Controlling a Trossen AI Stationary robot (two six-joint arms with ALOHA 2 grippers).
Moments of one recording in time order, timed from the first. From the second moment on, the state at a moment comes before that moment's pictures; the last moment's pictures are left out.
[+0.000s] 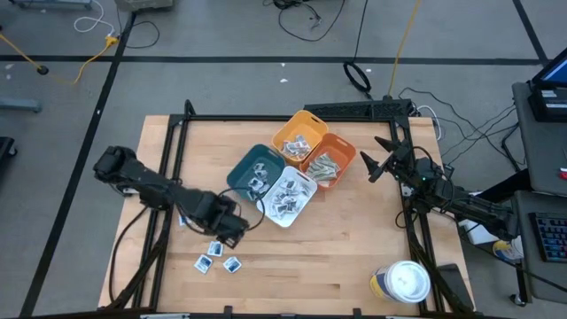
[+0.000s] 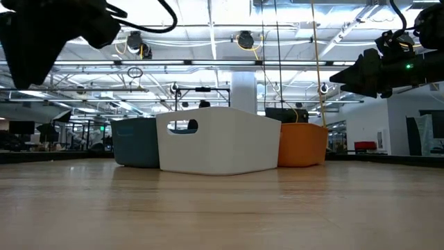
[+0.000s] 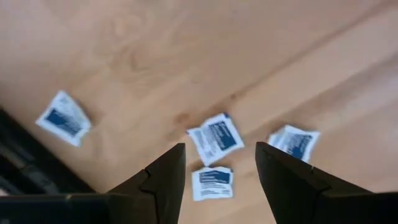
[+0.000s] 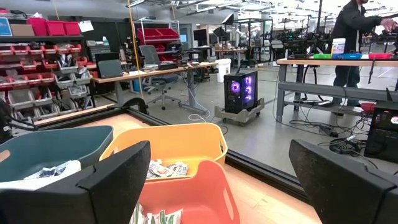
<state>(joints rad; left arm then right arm) -0.39 1.57 1.21 -1.25 0.10 -1.39 -0.42 0.05 0.01 0.08 0.31 0.06</state>
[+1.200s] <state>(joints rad) -0.57 1.74 0.95 -0.86 0.18 -1.39 -0.42 0.05 0.01 0.08 0.31 0.06</state>
